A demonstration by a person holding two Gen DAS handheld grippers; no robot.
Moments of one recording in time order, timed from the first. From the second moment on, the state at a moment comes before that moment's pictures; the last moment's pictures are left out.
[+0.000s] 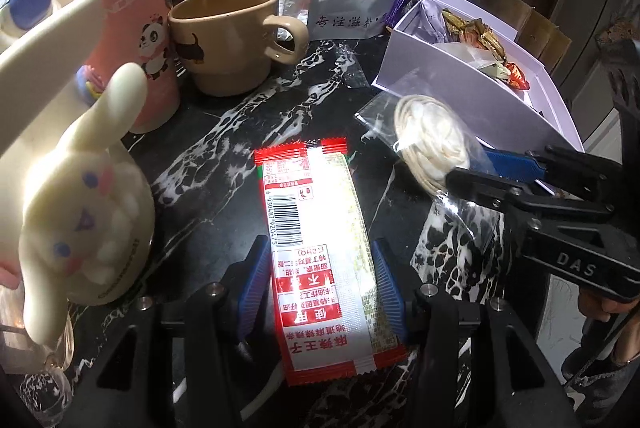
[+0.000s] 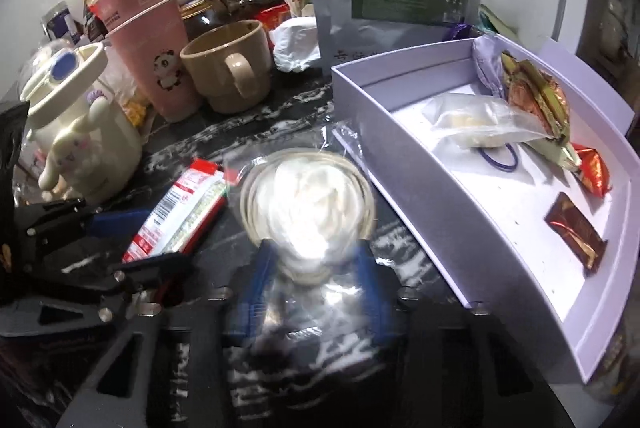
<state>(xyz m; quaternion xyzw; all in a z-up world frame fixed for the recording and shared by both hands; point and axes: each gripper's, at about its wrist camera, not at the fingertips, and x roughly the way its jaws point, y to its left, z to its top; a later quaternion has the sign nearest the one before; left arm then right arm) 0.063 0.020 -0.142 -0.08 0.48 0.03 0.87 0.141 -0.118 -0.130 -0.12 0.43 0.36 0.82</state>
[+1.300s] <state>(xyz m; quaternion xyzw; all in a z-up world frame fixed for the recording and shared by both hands) 0.018 -0.010 -0.140 -0.10 0.49 0.01 0.87 0.083 -0.173 -0.131 -0.09 0.45 0.32 0.83</state>
